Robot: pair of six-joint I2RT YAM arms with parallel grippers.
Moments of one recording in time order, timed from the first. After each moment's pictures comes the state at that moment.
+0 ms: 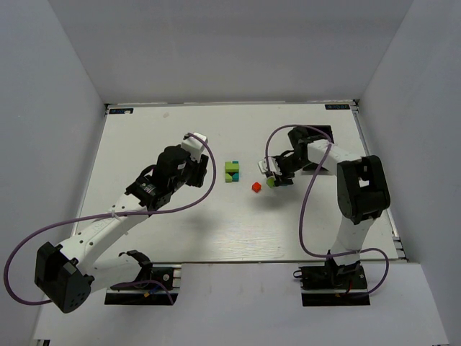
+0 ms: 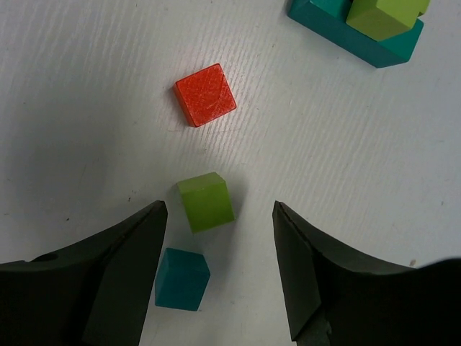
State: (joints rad) left arm -0.64 1.10 0.89 -0.29 -0.17 -0.04; right arm 0.29 1.85 1.24 -0.74 -0.72 -1.71
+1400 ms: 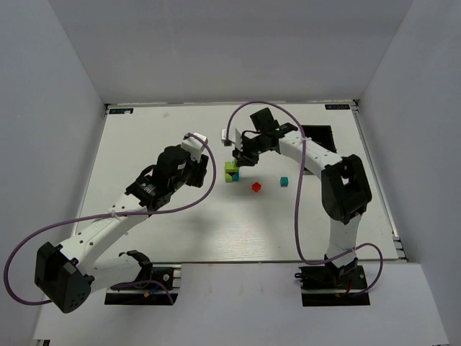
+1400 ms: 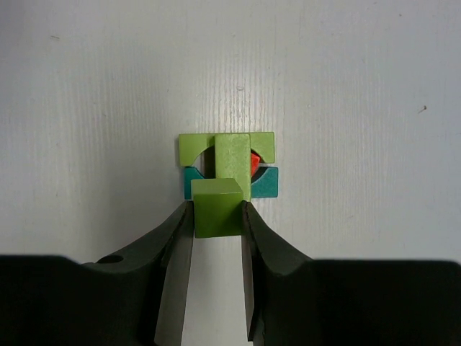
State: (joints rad) left arm -0.64 1.10 0.89 -0.29 -0.17 -0.04; right arm 0.55 1.92 1.54 -0.58 -0.64 -0.92
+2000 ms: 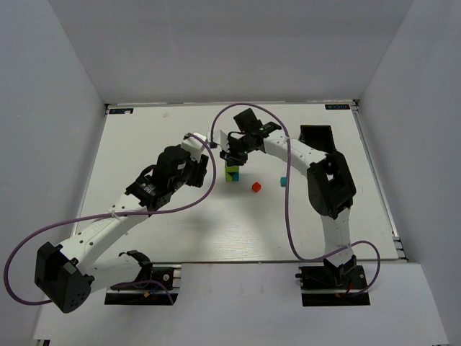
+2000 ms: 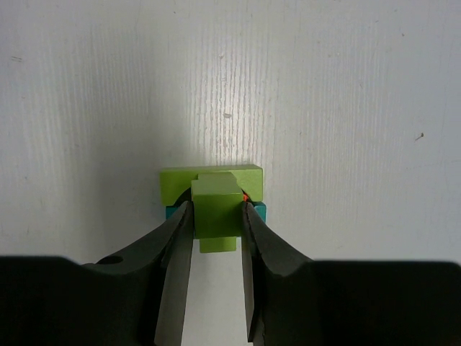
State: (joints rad) left arm -0.64 1.10 0.89 -0.29 -0.17 -0.04; right arm 0.64 2.05 1.70 -0.61 -0.51 -0.89
